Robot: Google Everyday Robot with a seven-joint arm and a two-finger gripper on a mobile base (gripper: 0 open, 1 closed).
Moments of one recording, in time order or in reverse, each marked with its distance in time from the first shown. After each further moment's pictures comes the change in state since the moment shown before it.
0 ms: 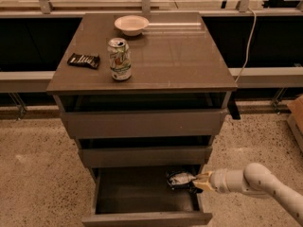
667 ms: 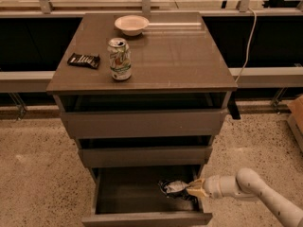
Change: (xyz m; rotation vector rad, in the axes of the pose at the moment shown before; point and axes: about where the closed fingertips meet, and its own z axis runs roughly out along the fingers) arm 0.041 0.010 0.055 -0.155 -0.060 0.014
